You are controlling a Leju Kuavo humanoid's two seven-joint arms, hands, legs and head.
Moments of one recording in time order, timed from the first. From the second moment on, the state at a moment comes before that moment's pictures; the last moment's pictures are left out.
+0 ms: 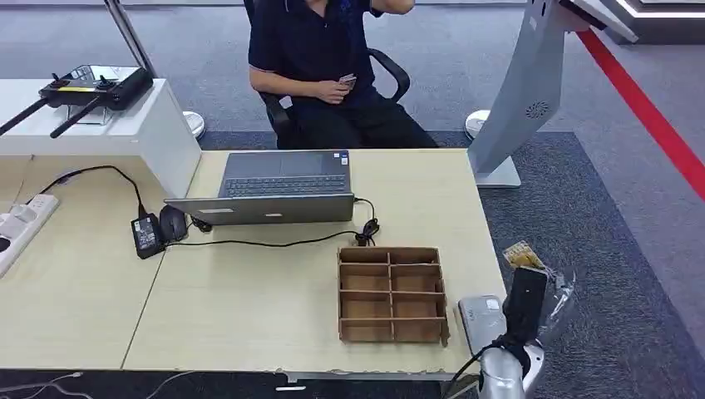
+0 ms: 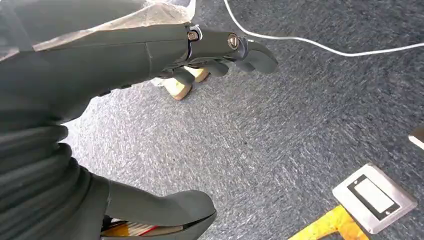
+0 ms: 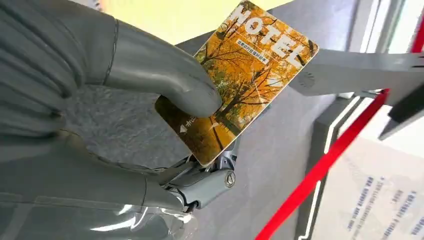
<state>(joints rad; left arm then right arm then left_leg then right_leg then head) -0.09 -0.05 -0.84 -0.23 -0.24 0.66 0.21 -0.15 0.30 -0.33 -1.19 0.56 -0.70 -0.40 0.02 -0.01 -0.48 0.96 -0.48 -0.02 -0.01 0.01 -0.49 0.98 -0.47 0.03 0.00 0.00</state>
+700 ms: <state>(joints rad) -0.09 -0.05 -0.86 -0.23 -0.25 0.65 0.20 -0.16 0.30 -0.02 -1.31 0.50 -0.70 -0.40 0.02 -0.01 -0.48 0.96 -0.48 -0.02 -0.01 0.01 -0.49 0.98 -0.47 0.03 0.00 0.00</state>
